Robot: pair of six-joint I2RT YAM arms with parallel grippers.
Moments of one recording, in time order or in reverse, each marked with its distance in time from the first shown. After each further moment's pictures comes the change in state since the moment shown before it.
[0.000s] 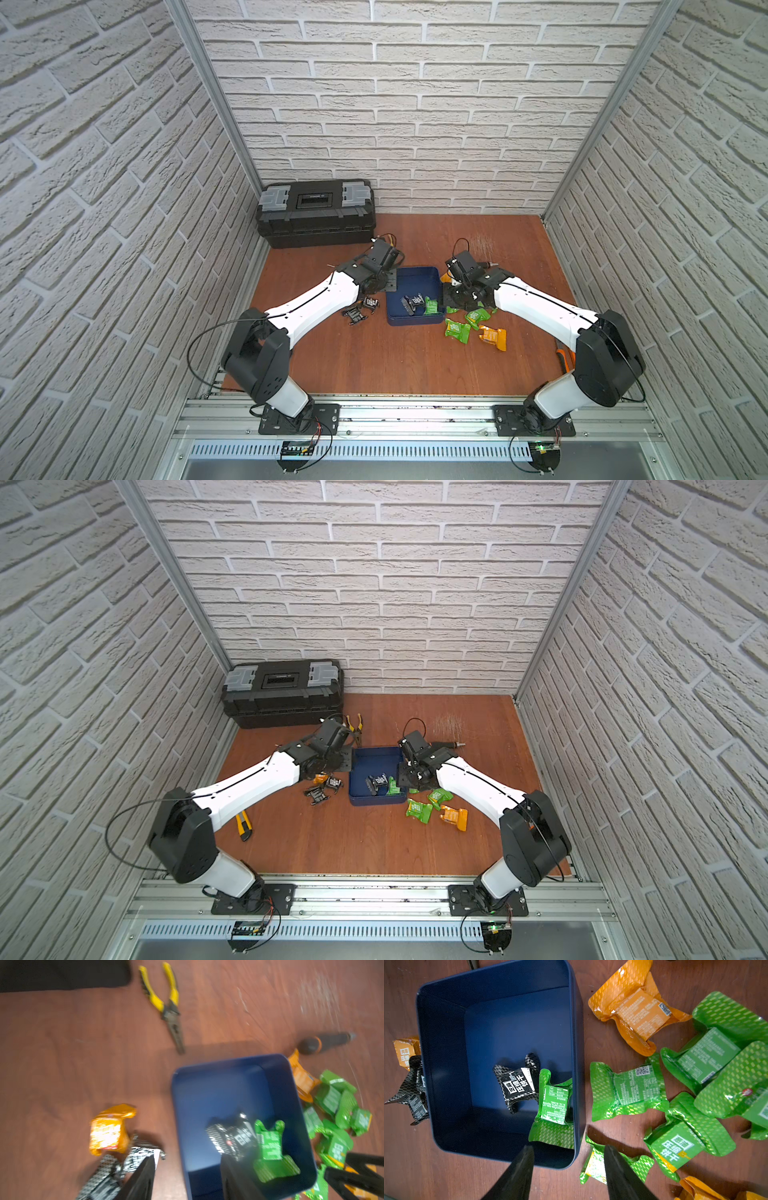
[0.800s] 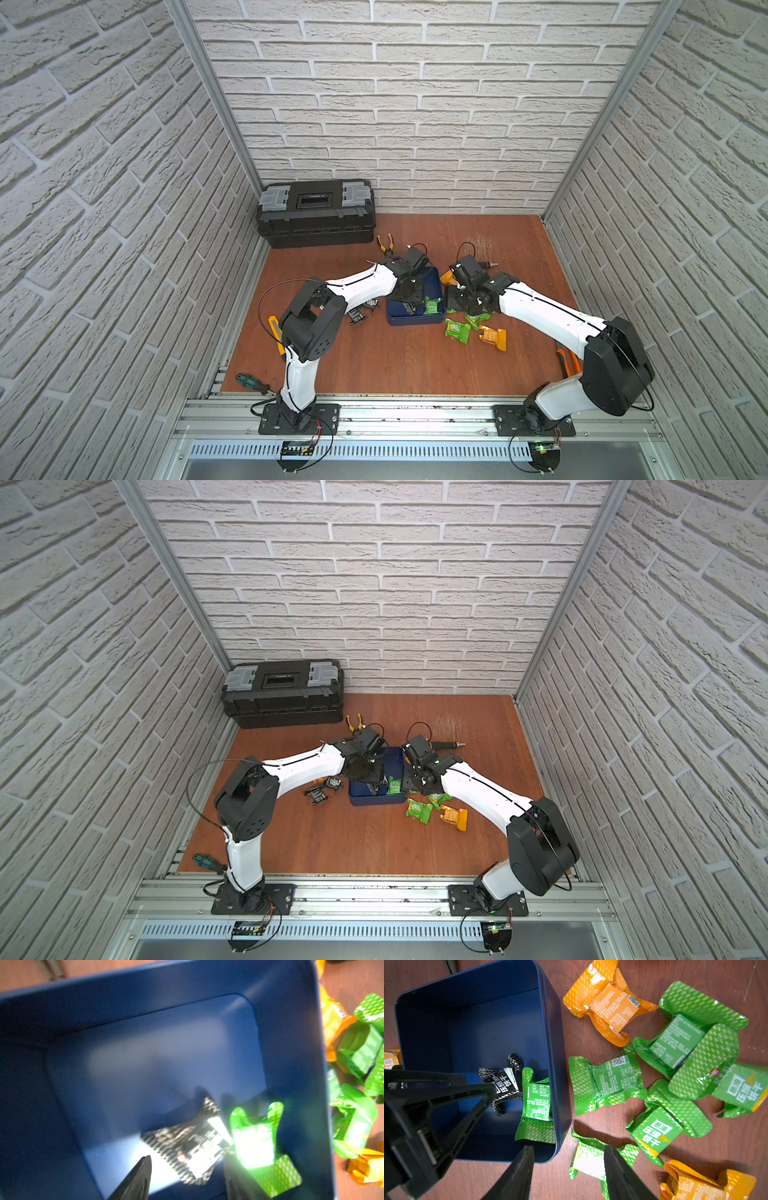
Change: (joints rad) left arm -0.072 0.351 0.191 -0.026 0.182 -0.042; right arm 0.000 -0.057 -0.061 -0.001 0.053 0.067
